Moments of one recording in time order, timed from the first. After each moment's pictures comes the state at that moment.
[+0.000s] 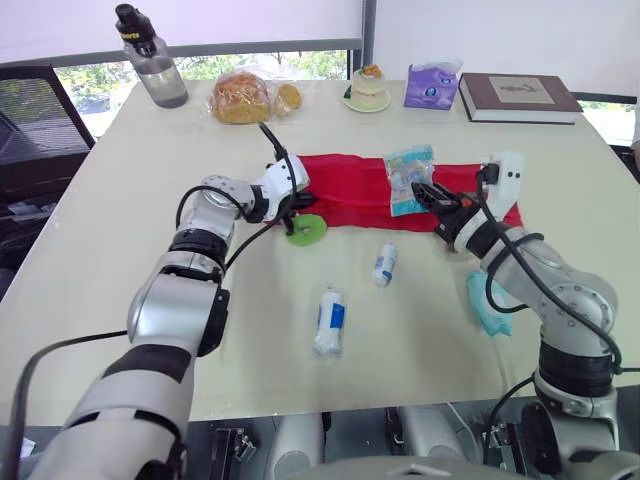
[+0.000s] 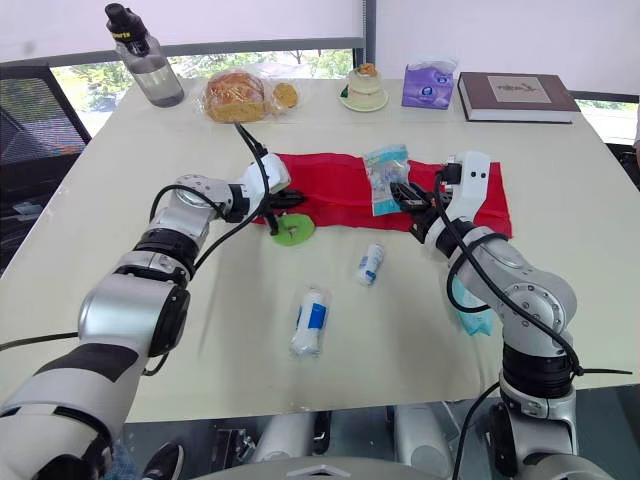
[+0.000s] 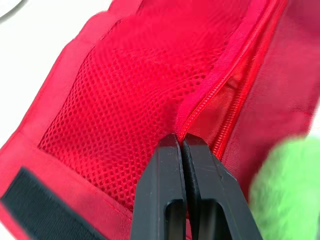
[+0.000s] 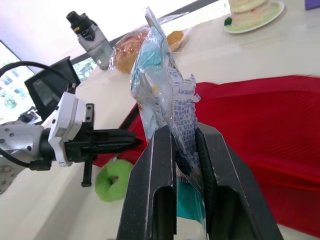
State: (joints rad) left arm -1.10 0.45 -0.13 1.18 0.13 -0.25 -1.05; right arm -0.45 -0.24 -0.15 -0.44 1.00 0.95 -0.11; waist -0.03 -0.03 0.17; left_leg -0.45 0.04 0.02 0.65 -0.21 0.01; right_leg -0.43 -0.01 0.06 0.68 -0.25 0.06
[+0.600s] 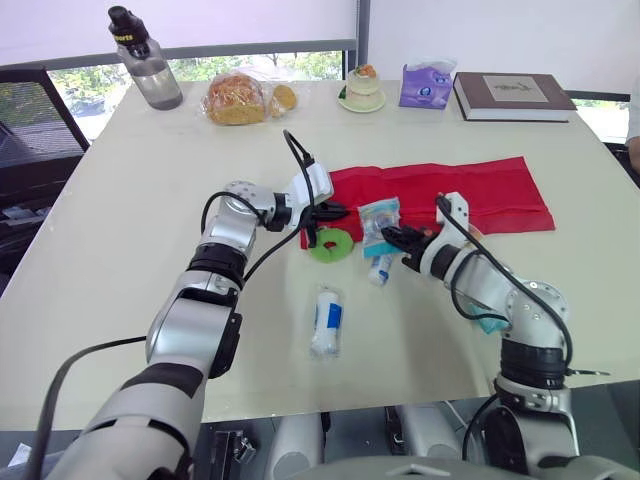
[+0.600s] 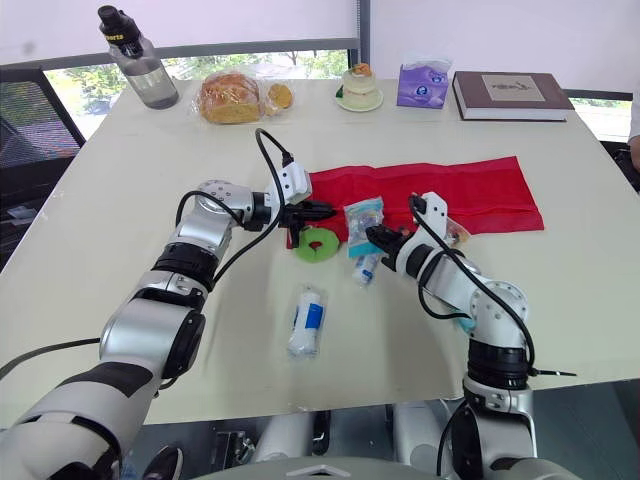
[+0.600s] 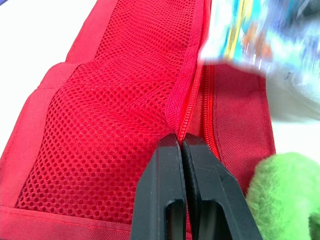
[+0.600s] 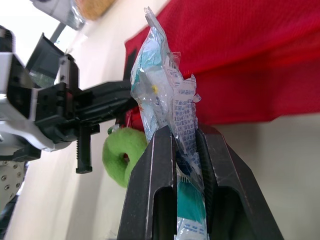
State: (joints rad) left arm -0.98 0.40 -0.13 0.89 0.07 -0.11 -1.16; right arm -0.46 -0.02 -0.19 -0.19 1.19 1.10 -0.39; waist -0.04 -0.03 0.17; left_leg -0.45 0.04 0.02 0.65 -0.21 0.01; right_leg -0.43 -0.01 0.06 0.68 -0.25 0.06
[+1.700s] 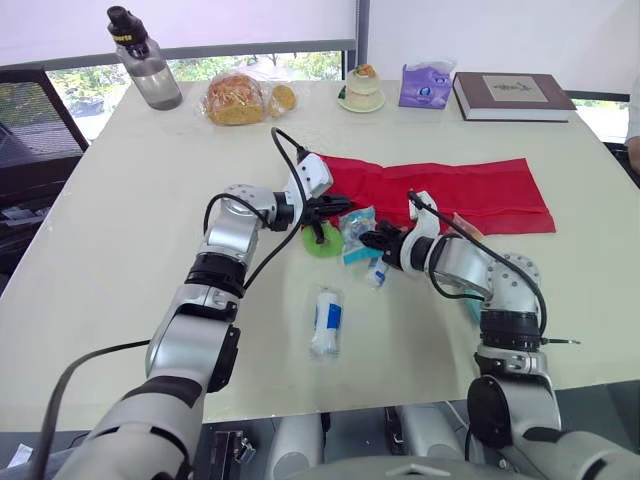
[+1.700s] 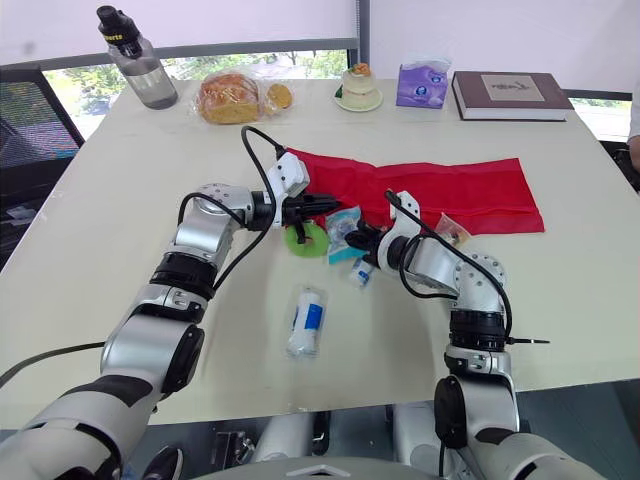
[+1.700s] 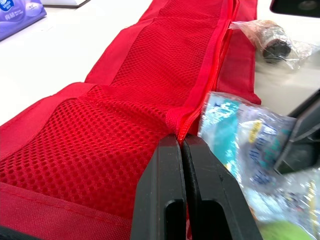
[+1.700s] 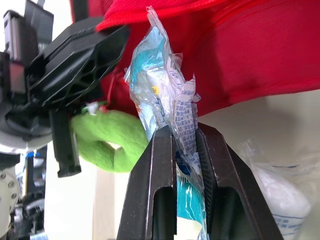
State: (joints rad) left arm -0.90 0.40 -0.11 0.67 -0.05 0.08 -1.09; right arm -0.62 0.03 -0.23 0.06 1.27 1.24 -0.48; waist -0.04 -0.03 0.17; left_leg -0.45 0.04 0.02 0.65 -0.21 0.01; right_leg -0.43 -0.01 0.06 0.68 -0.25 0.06
